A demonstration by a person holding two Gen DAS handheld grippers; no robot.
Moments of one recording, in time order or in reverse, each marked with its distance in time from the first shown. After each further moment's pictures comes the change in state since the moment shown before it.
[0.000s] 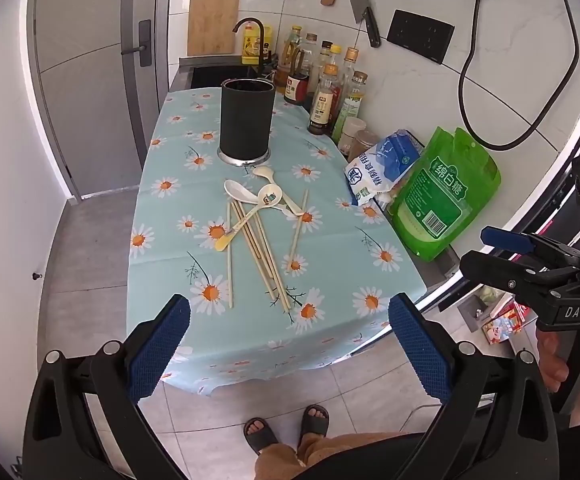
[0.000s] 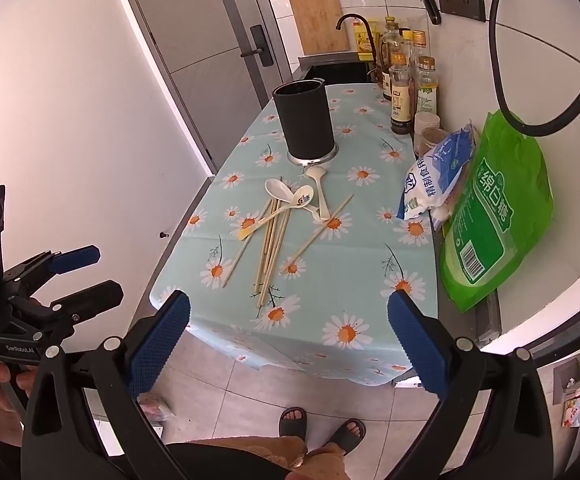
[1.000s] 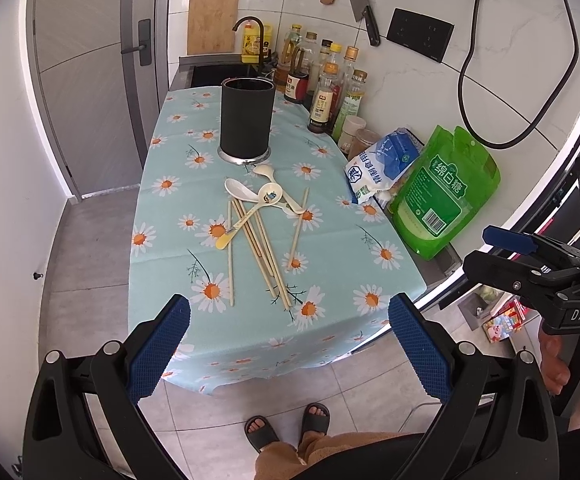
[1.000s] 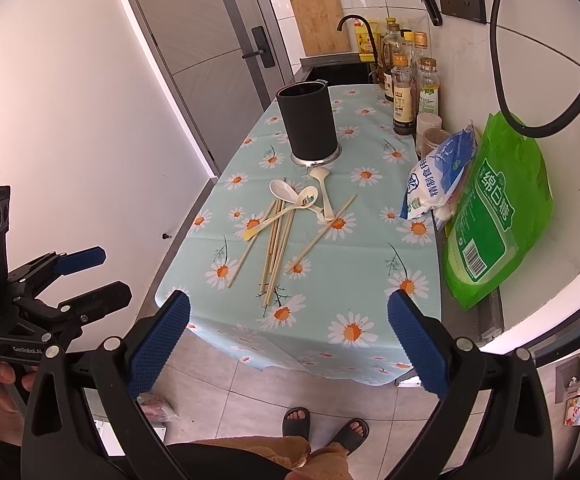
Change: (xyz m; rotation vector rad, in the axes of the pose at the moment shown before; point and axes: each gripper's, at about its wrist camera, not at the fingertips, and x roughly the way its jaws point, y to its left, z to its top) left arm 0.001 0.000 -0.003 -0.002 0.005 -0.002; right arm -0.002 0.004 0.000 0.011 -0.003 0.013
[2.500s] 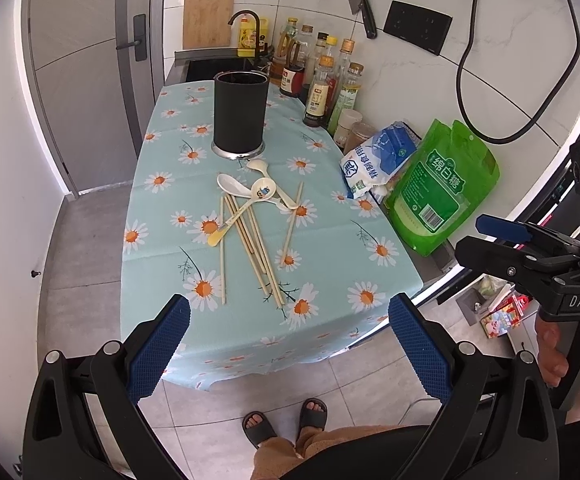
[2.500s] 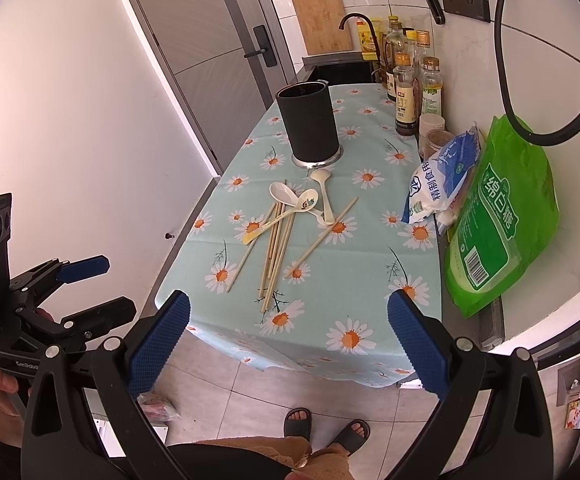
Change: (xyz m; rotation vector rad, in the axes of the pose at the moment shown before) left arm 0.008 -0.009 0.004 0.005 0.030 -0.011; right arm 0.003 -0.005 0.006 -0.003 0.002 0.017
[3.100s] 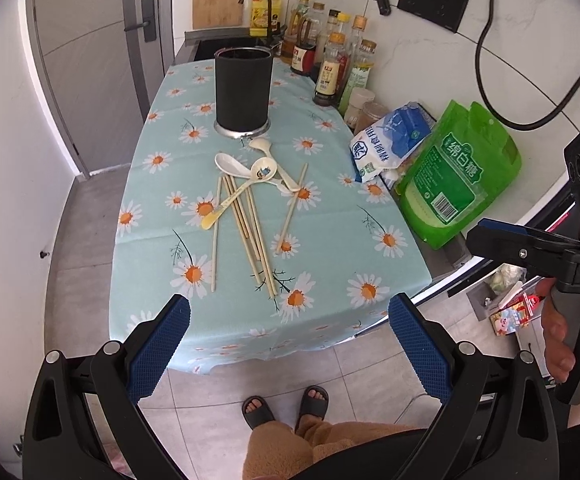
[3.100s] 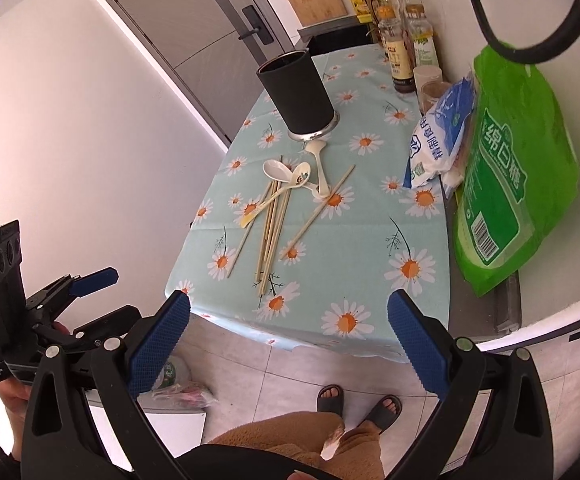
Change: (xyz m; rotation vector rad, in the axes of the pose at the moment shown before) left arm 0.030 -0.021 0.006 -0.043 0.081 0.067; right arm 0.028 -0.062 0.004 0.113 0.114 0.131
